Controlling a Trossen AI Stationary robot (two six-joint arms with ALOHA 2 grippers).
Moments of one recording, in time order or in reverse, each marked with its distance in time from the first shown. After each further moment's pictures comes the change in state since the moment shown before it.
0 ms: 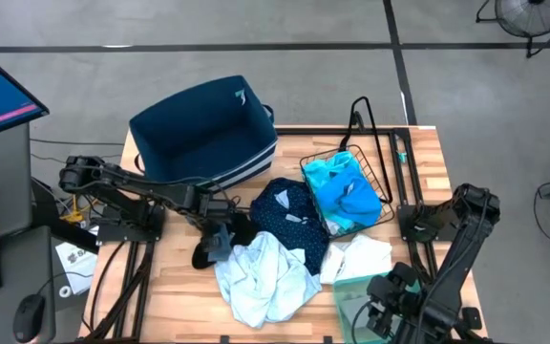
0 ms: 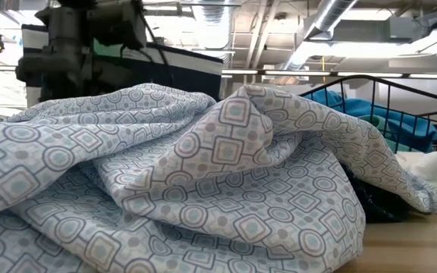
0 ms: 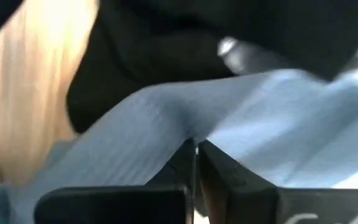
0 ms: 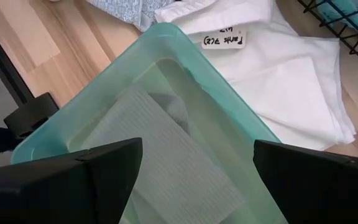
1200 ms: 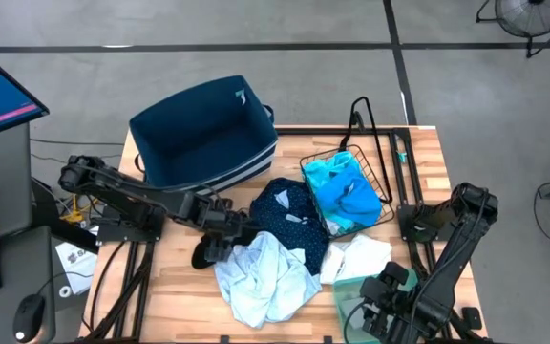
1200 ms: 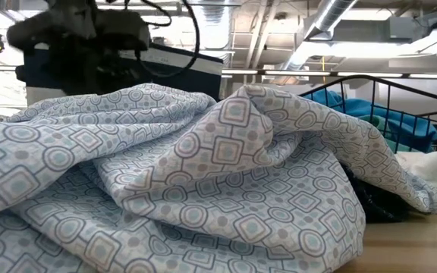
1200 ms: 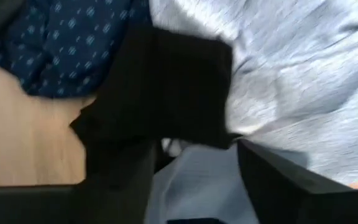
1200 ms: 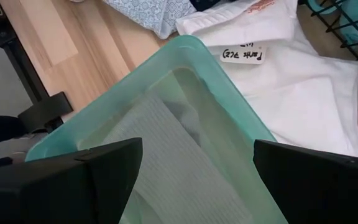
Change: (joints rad) left arm -0.132 0.000 0.111 0.099 -0.140 0.274; right arm -0.043 0.000 0.000 0.061 -0.001 -0.134
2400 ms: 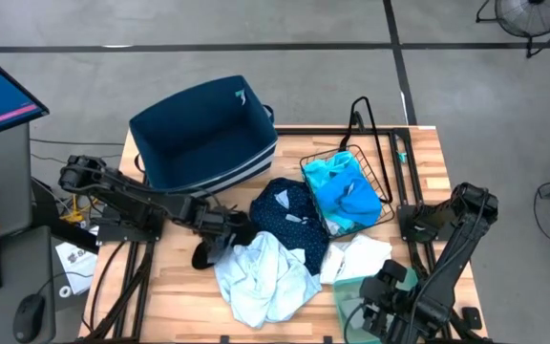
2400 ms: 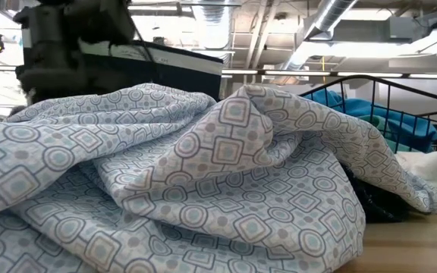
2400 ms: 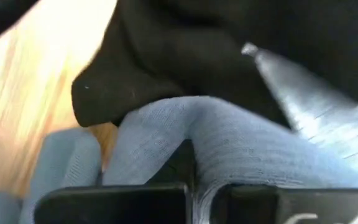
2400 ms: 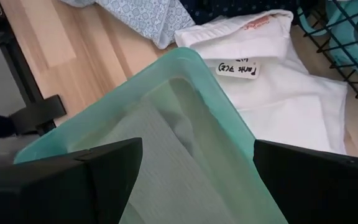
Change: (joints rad) left arm 0.025 0.000 -0.179 0.014 -0.018 -0.521; right arm 0.000 0.000 0.000 -0.012 0.041 -0.056
